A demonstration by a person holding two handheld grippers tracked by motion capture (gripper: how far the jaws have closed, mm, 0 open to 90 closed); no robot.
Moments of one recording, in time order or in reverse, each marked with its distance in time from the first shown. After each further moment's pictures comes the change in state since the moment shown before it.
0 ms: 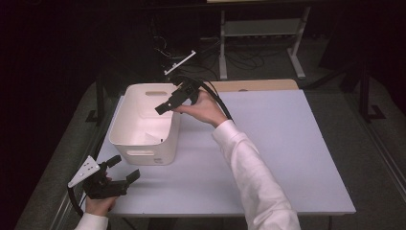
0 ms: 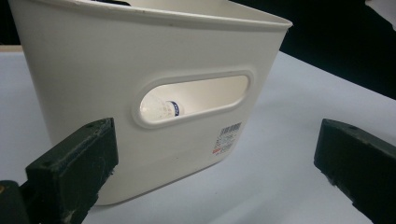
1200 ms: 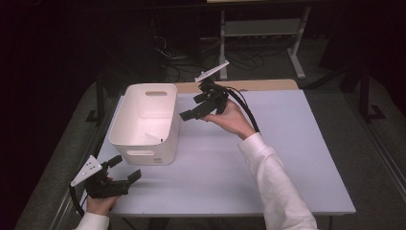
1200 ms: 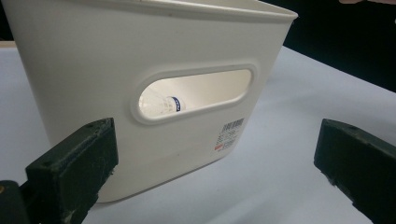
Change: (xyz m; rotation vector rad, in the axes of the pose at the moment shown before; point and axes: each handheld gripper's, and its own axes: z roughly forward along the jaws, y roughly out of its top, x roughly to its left) left arm 0.000 -0.001 0.003 0.028 0.010 0.012; right arm -0.009 -0.061 -0.048 -0.103 0.018 0.012
